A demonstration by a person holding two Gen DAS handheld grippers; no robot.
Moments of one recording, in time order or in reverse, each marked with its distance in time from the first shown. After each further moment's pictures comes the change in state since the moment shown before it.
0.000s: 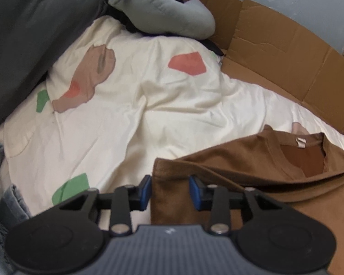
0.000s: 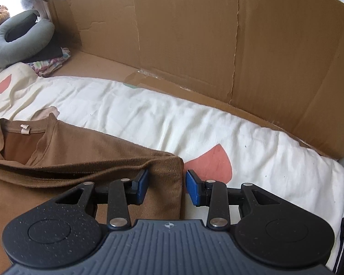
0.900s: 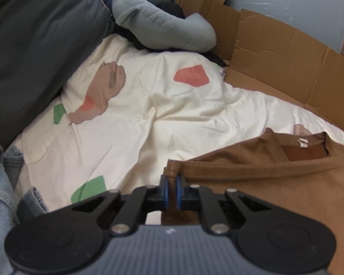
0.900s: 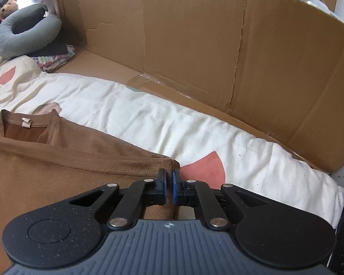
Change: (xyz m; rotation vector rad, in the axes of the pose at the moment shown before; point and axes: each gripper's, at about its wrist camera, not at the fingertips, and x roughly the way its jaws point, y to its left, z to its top) left arm -0.024 -0.005 -0.011 0.049 -0.076 0.062; right arm -0.012 0.005 -0.004 -0.071 -0.032 -0.030
